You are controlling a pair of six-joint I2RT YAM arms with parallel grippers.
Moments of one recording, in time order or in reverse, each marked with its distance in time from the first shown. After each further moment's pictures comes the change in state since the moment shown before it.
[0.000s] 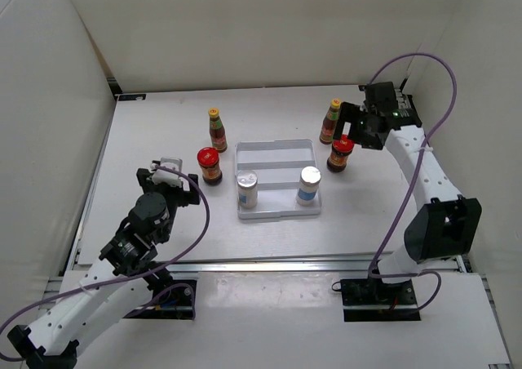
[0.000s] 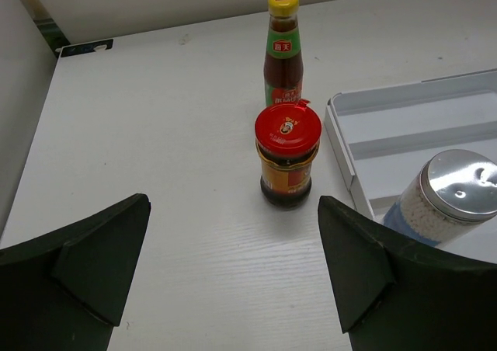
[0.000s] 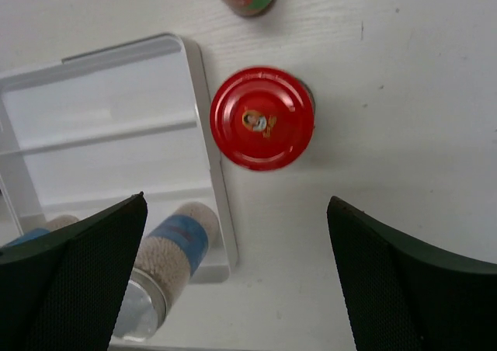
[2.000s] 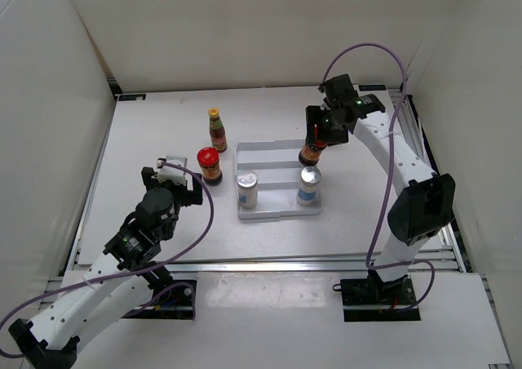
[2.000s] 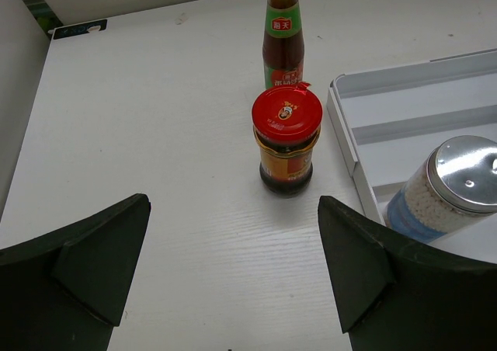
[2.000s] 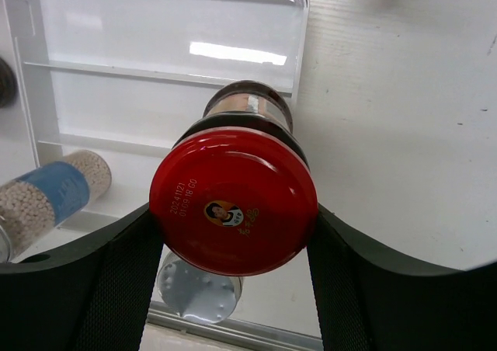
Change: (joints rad) left arm 0.000 0.063 0.012 -0.031 -0.001 -0.030; right arm 0.221 0.188 0.245 -0.137 0.001 -0.074
